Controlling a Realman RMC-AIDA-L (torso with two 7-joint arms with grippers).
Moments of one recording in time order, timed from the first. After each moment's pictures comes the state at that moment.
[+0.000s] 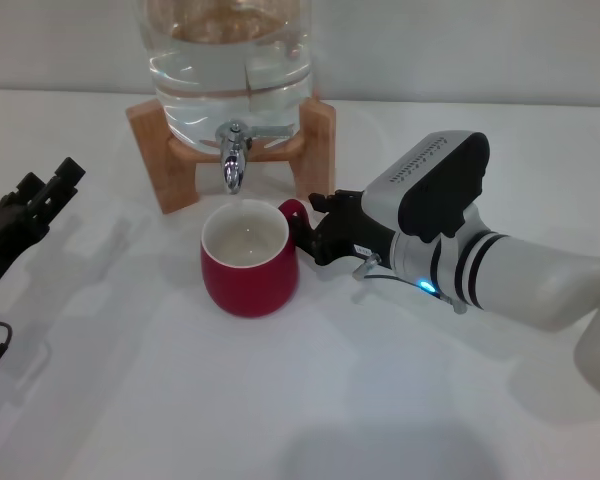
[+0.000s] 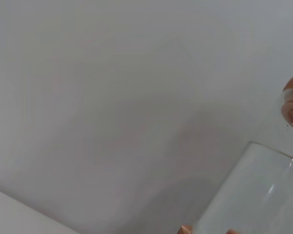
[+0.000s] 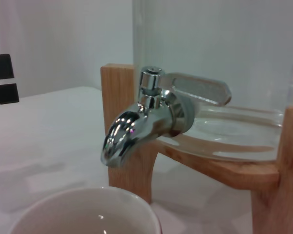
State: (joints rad) left arm -0.35 -2.08 0.33 0.19 -1.68 -1.35 1.99; right arm 0.88 2.03 0.42 0.58 0.96 0.36 -2.98
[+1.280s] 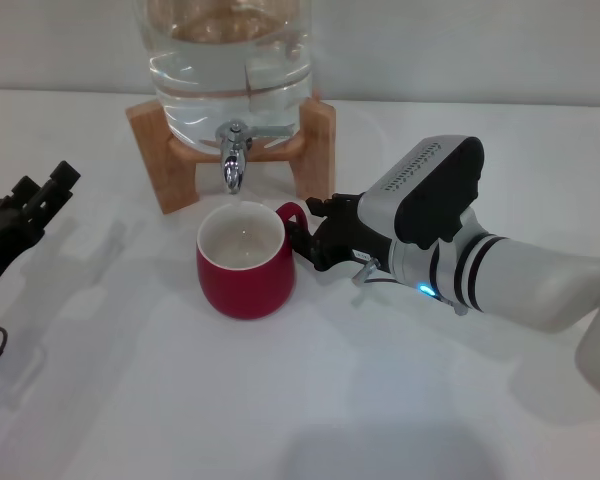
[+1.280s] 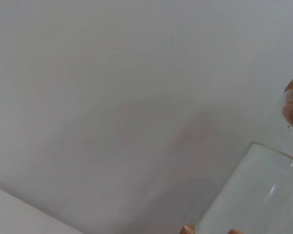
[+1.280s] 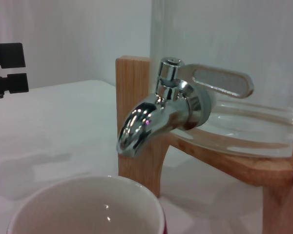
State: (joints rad) left arm -0.34 -2.08 0.33 0.19 -1.68 -1.36 1.99; right arm 0.87 2.03 0.43 0.58 0.91 0.35 -2.98
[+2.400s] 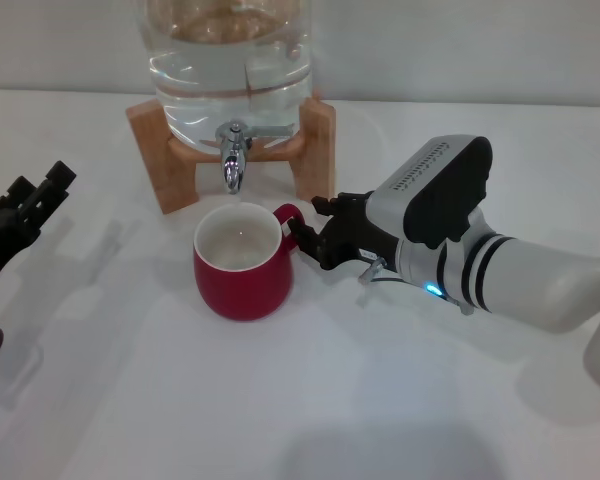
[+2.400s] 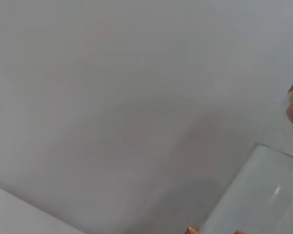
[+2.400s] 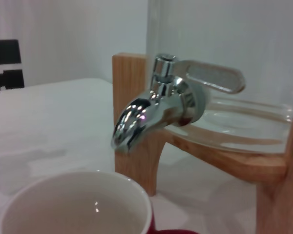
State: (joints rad) left arm -0.34 -2.08 0.33 0.20 -1.68 -1.35 1.99; right arm 0.86 2.02 0.44 0.59 0.88 0.36 -2.96
